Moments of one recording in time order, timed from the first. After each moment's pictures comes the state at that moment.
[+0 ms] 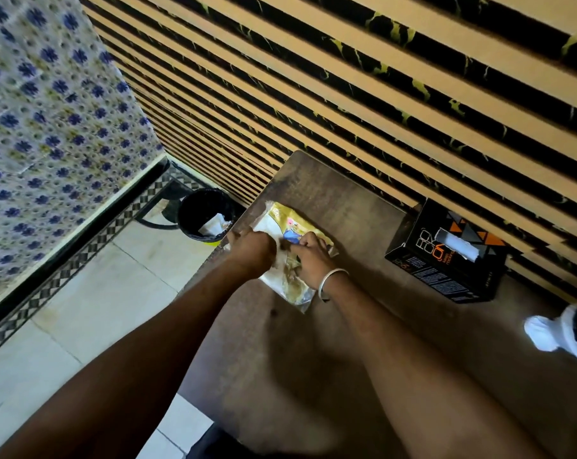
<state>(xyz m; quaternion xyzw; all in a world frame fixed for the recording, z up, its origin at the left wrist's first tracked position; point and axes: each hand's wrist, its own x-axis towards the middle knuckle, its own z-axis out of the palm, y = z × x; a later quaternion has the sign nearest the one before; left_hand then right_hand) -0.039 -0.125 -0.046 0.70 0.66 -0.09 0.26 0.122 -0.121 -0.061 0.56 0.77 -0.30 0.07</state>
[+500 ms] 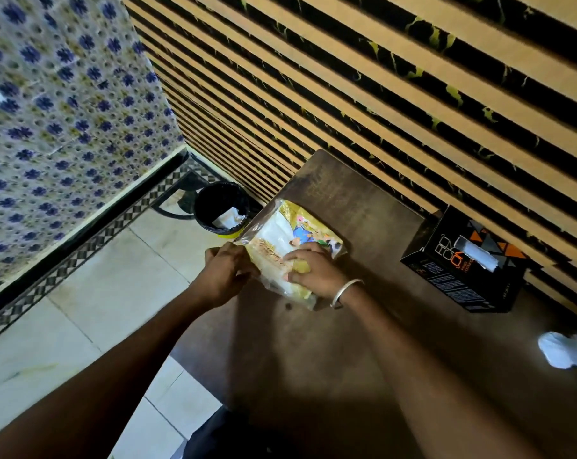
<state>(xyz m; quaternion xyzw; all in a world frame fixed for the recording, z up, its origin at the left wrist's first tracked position) -0.123 -0.210 -0.057 0.73 0.62 0.13 0.27 0.105 -0.146 -0.053 0.54 0.69 -0.47 -0.01</state>
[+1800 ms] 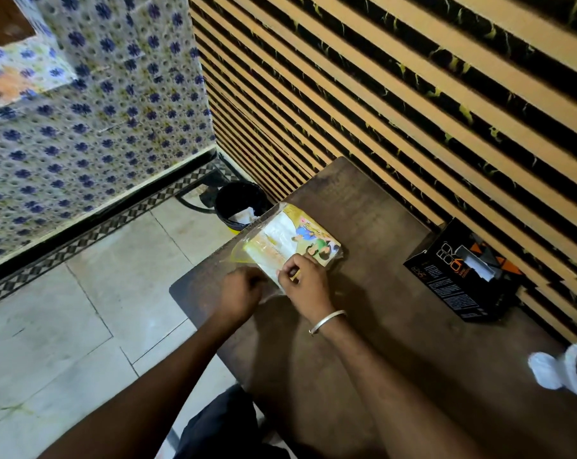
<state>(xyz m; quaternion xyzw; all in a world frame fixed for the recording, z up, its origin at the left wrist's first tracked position) -0.061 -0.307 -0.049 0.49 0.76 0.27 0.34 0.080 -0.244 -0.038 0.51 0.75 -0.35 -0.26</state>
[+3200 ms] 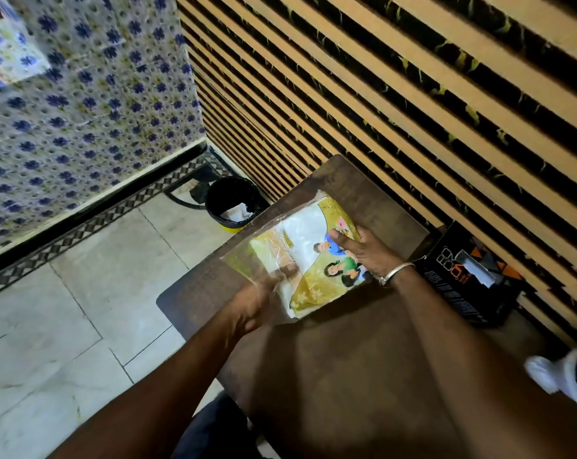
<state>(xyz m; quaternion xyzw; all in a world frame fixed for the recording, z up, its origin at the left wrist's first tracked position) -0.029 -0.263 -0.048 0.04 0.48 0.48 0.73 0.156 -0.120 0.001 0.51 0.54 -0.66 -0.13</state>
